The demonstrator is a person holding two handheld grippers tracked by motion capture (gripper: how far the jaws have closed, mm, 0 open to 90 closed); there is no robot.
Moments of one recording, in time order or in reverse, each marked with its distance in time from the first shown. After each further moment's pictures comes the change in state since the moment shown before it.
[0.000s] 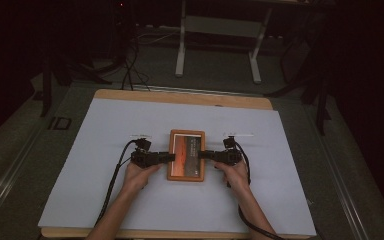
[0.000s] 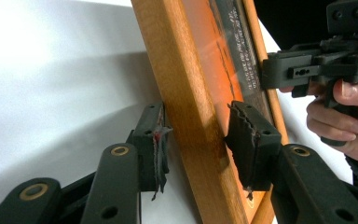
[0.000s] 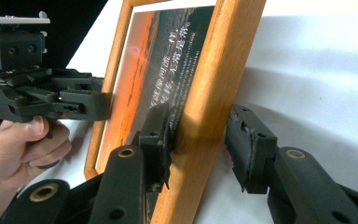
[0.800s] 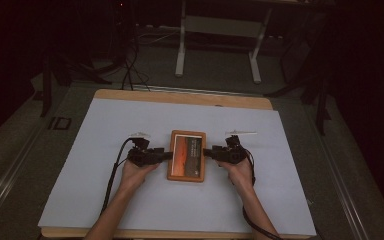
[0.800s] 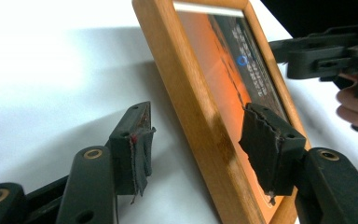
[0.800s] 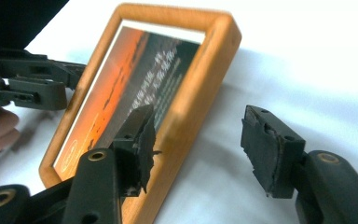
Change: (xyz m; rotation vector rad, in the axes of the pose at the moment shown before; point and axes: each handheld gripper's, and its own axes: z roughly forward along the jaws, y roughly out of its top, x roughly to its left) left arm -0.006 0.005 -0.014 -0.039 0.105 0.117; right arm 0.010 0.006 -0.015 -0.037 -0.178 -0.165
